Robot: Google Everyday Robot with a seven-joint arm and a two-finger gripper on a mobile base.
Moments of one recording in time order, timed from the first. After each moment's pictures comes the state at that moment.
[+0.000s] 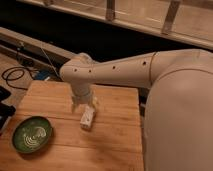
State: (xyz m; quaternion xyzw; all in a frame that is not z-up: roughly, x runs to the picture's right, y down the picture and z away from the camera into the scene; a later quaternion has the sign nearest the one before) arm -0.103 0.101 0.703 -0.26 0.23 0.64 0.68
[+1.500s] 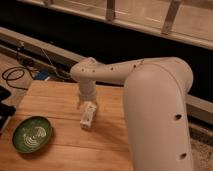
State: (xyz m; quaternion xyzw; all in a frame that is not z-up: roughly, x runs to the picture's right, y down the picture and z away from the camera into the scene) arm -0.095 0.101 0.798 -0.29 0.24 0.64 0.67
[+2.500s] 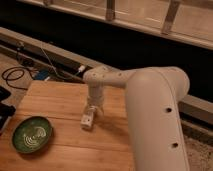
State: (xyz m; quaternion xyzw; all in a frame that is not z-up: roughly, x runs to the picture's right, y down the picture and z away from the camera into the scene) arm -0.062 0.145 0.852 -0.33 0.28 0.68 0.60
